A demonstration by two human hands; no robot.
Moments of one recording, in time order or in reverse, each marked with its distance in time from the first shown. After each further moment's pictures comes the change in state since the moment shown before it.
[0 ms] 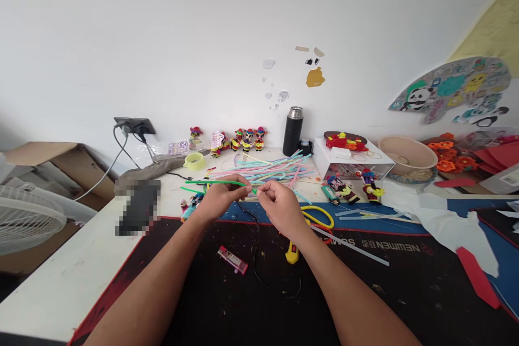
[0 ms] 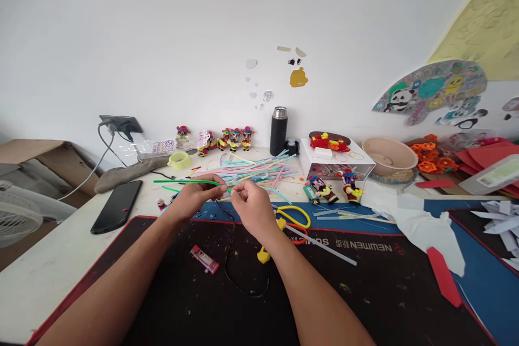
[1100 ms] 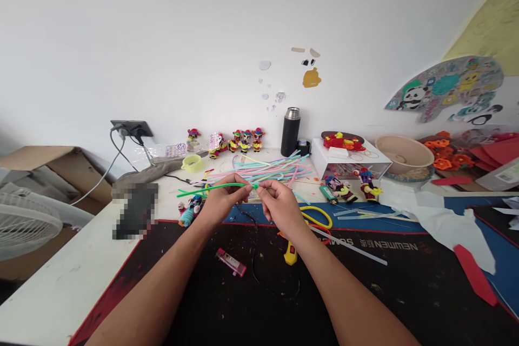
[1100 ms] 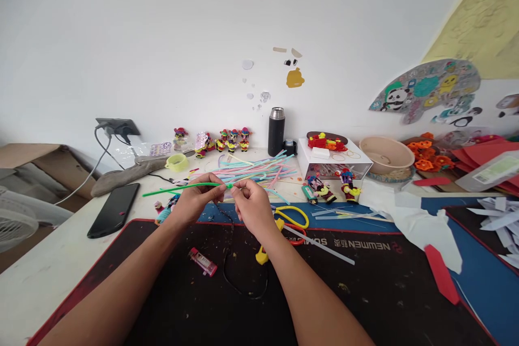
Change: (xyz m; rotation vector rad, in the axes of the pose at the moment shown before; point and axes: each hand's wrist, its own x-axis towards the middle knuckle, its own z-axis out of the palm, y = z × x) left_hand -0.002 -0.003 0.014 -0.091 0.100 0.088; right_hand 0.003 -0.002 0.001 0.284 0.004 0.116
